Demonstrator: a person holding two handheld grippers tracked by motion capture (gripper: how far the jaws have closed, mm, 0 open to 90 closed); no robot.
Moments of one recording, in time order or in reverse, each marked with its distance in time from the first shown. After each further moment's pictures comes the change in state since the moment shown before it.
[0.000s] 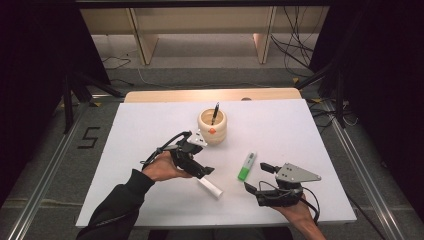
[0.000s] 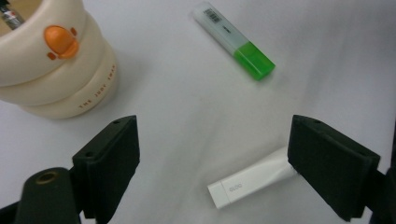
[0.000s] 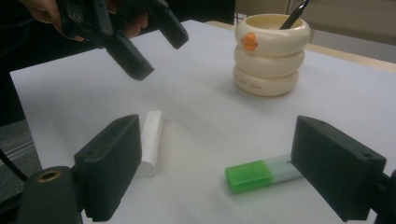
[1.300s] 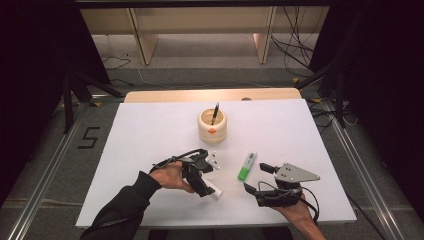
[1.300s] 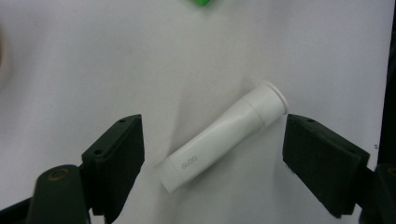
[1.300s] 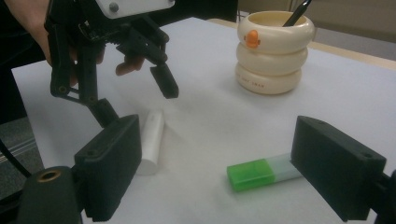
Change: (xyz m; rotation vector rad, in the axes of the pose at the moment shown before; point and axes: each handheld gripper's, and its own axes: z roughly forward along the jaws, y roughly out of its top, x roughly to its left) left arm -0.026 -0.007 0.038 0.244 -0.102 0.204; right arm 0.000 0.000 0.001 0.008 0.007 -0.005
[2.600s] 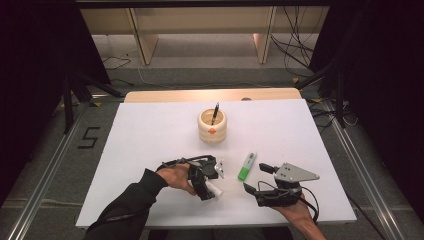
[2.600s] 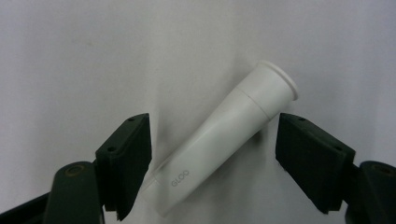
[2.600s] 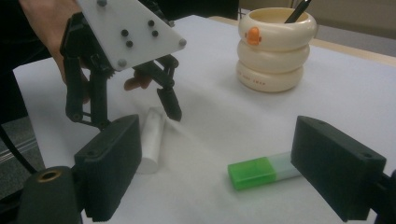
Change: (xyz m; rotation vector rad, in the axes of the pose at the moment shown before) left arm -0.001 0.006 0.026 0.110 -0.034 0.116; right arm -0.001 -0.001 0.001 0.008 0.005 0.007
